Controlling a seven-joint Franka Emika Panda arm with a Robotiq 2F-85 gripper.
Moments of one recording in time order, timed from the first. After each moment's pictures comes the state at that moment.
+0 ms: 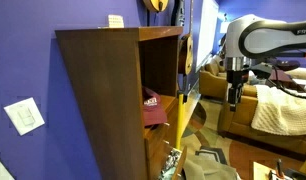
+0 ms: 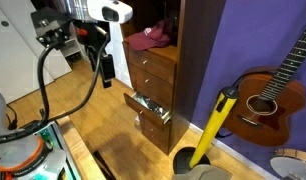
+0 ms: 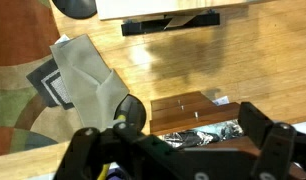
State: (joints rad) arm -0.14 -0.57 -0.20 -2.29 -0.12 1.58 -0.19
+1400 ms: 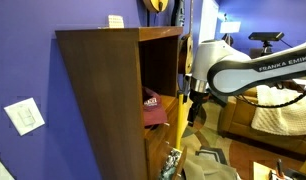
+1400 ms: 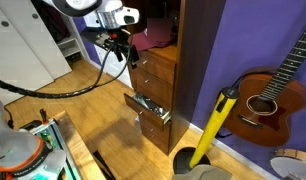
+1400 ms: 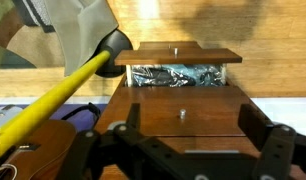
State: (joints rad) arm -0.02 -0.38 -0.06 -2.37 -0.05 2.10 -0.13
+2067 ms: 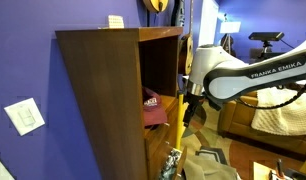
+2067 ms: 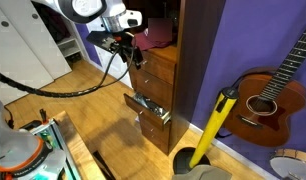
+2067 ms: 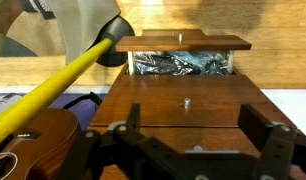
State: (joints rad) arm -0.02 -0.34 -0.05 -2.38 -0.07 2.20 -0.13
